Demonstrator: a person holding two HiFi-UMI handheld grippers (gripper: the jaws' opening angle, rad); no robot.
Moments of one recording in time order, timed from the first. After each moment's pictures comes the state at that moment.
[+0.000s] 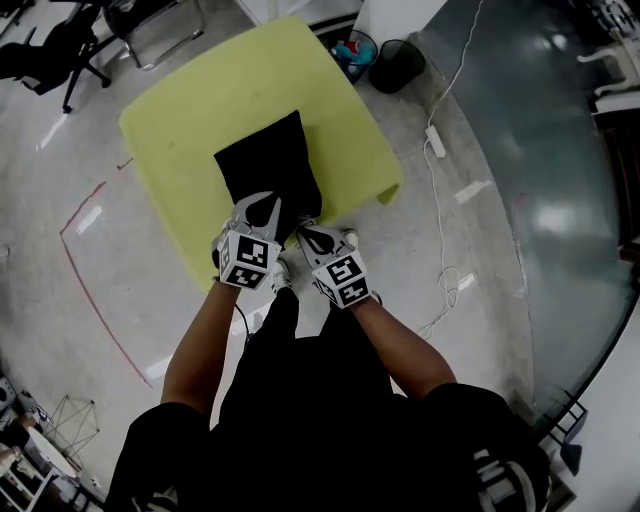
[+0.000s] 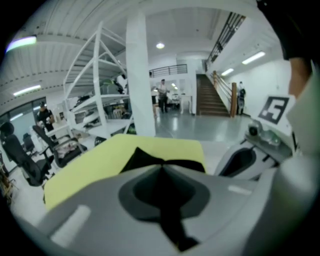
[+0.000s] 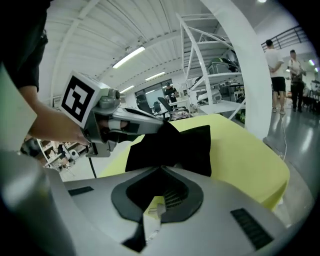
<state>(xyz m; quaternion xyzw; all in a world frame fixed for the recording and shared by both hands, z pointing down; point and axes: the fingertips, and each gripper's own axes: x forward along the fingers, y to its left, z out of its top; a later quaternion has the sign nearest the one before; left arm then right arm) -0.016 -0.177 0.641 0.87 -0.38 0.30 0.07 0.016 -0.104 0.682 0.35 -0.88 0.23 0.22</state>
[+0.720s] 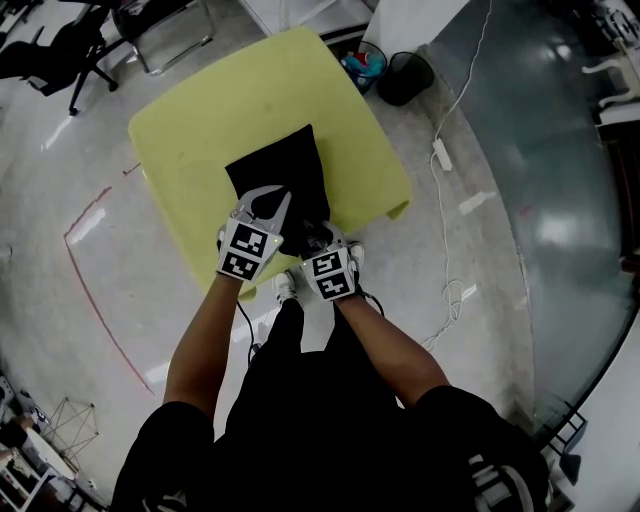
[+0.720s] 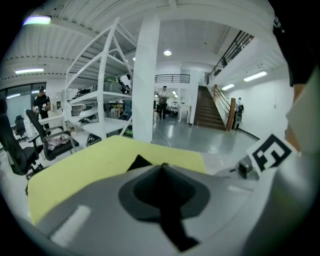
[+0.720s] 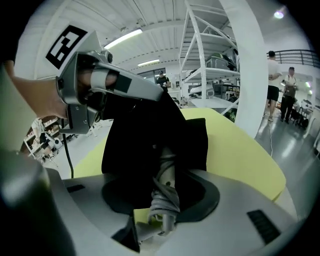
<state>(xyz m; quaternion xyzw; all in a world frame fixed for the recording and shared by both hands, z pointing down) -0.022 -0.220 0.625 0.89 -0.36 0.24 0.12 0.001 -0.149 0.722 0.40 -0.84 0.22 0.30</state>
